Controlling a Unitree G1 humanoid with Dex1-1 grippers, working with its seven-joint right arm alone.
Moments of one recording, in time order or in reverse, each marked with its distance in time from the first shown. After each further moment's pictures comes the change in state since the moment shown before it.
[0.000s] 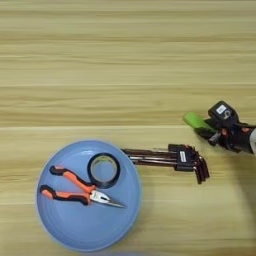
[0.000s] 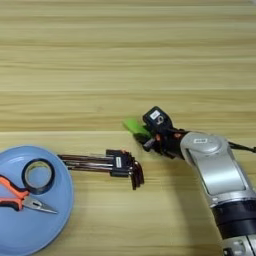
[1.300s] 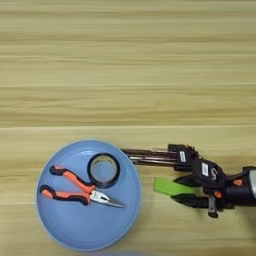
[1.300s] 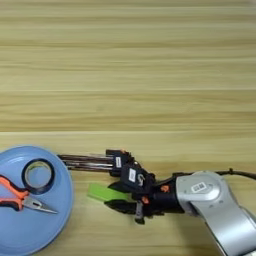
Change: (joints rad) arm 0.339 -0.135 0.119 -0.381 0.098 -0.172 0.335
